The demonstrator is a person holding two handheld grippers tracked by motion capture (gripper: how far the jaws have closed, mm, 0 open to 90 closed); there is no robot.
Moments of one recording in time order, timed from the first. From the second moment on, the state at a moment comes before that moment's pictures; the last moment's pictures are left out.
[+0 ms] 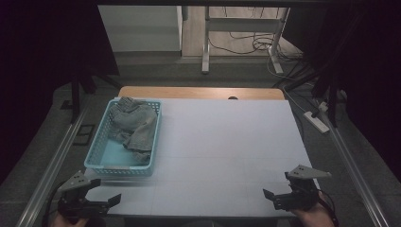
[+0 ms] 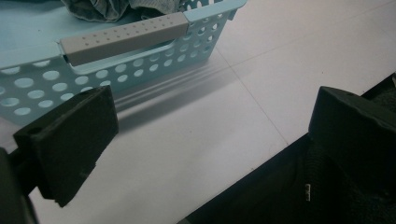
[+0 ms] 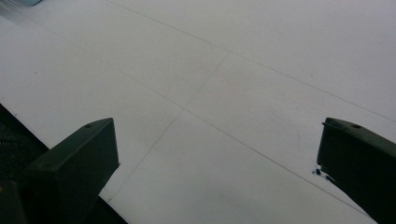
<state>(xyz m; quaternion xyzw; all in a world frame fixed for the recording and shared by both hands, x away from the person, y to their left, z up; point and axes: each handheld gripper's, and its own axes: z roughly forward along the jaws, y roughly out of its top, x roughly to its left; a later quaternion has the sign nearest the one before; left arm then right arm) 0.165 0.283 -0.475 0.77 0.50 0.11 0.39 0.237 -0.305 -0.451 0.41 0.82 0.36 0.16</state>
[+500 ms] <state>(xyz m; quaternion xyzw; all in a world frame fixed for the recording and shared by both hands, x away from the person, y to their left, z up) 0.167 0.281 -0.475 0.78 0.49 0.10 0.38 0.238 -0.303 -0.452 0.41 0.83 0.35 0.15</state>
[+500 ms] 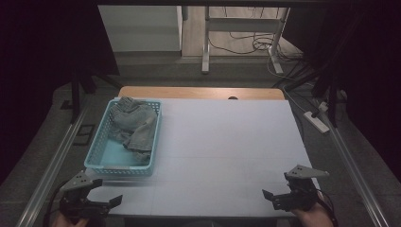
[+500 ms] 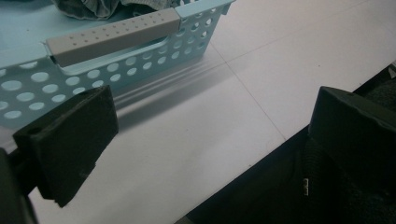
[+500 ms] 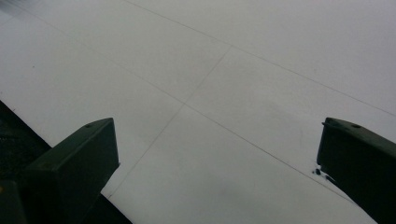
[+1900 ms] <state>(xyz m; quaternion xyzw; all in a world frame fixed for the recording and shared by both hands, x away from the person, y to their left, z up) 0.189 0.265 -0.463 0.79 0.47 0.06 0.39 0.238 -0.297 -0.454 0.40 0.84 0.33 0.16</state>
